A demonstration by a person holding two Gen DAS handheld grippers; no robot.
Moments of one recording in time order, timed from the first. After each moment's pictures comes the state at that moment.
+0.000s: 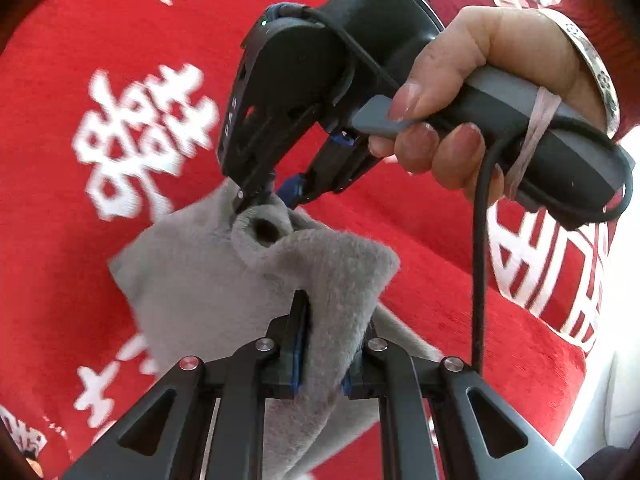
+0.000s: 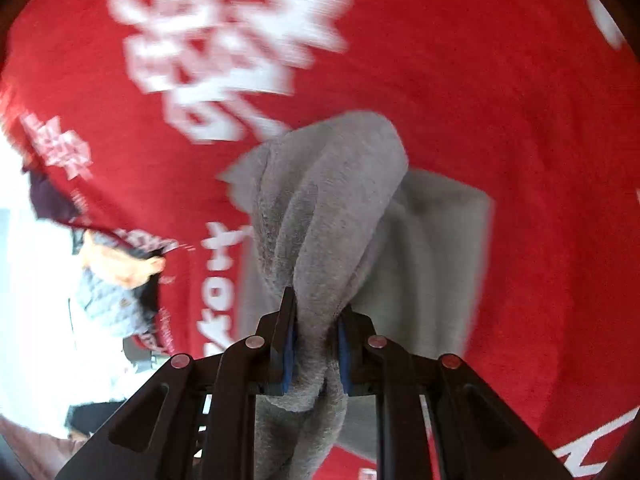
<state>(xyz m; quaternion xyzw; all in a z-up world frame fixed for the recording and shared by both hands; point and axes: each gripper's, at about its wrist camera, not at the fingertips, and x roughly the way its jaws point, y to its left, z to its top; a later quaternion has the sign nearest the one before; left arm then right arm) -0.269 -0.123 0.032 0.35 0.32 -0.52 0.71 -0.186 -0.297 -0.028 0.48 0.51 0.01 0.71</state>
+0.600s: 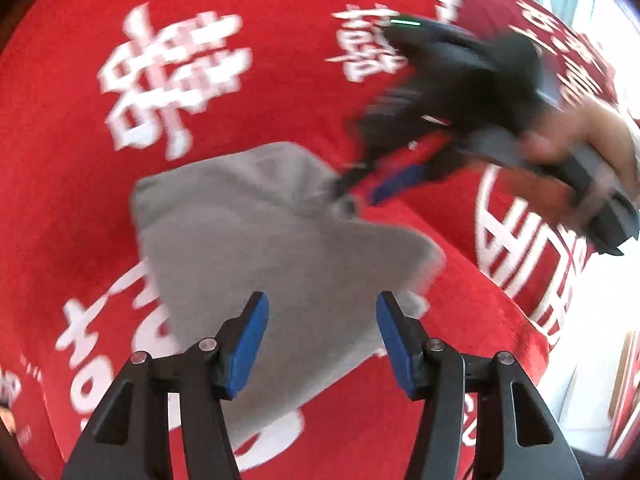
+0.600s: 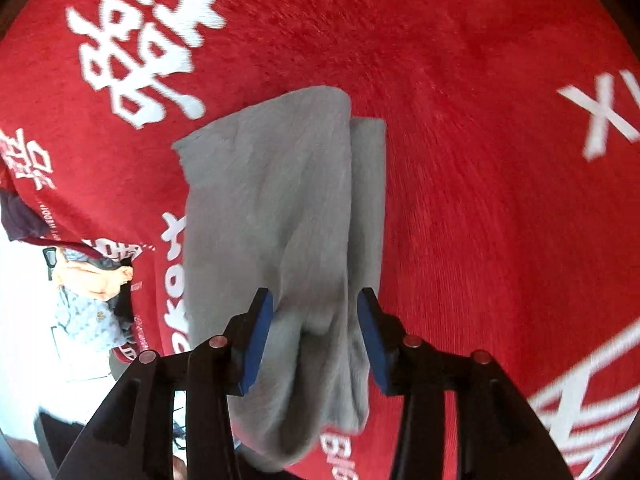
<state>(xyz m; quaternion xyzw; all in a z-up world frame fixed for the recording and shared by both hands) -0.236 -0.076 0.051 0.30 0.41 -0.48 0.71 -0.239 -0.287 -0.034 0.48 0.53 -0.05 0.69</state>
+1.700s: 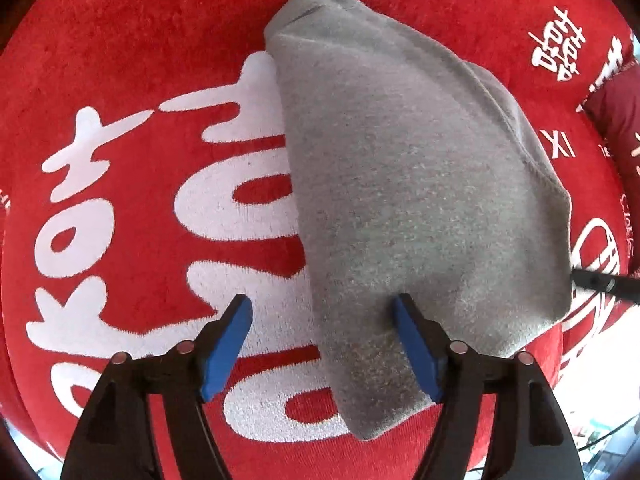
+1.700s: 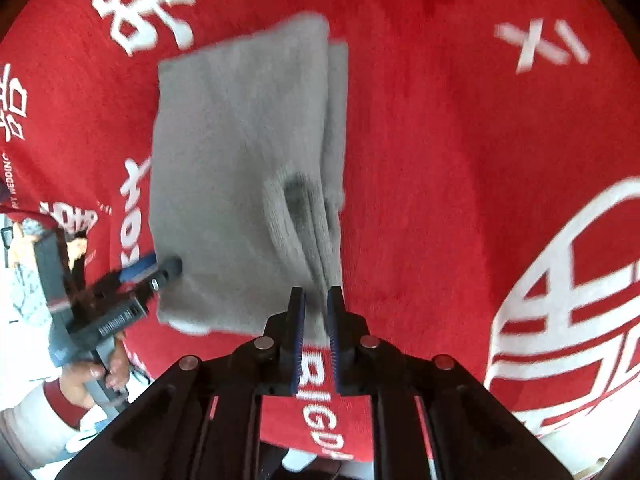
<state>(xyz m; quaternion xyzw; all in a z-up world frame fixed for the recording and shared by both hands) -0.128 -0.022 -0.040 0.19 0.62 -0.33 0.68 -0.276 -0.230 -0.024 0.41 0.58 -0.11 0.70</state>
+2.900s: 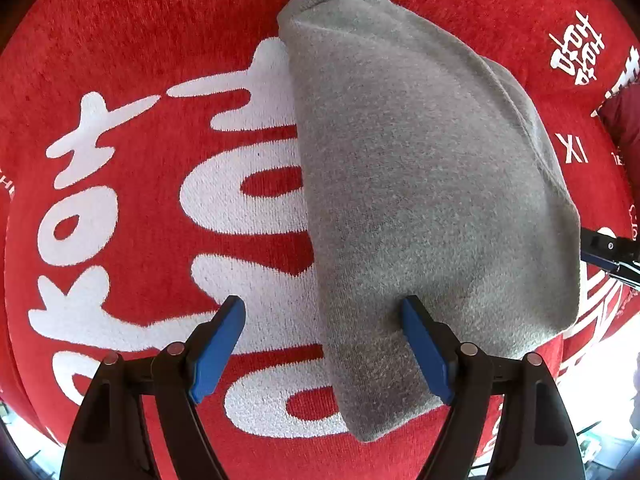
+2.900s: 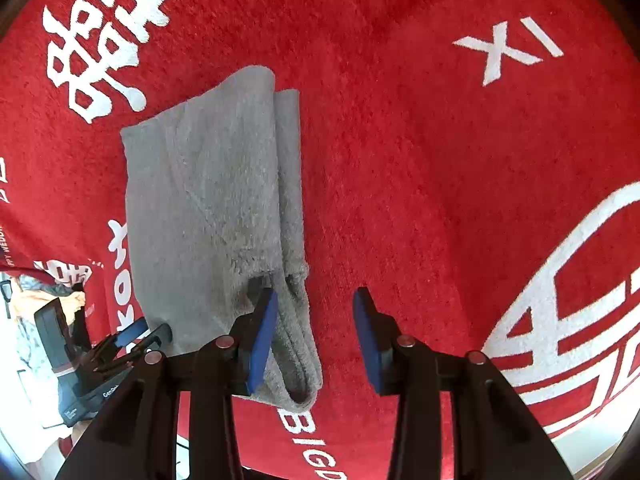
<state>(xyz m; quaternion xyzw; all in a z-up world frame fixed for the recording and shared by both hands) -0.112 -0.030 -0.048 0.20 0.64 -0.30 0.68 -0.266 -0.261 -0.048 0.45 0.56 -0.16 0.68</state>
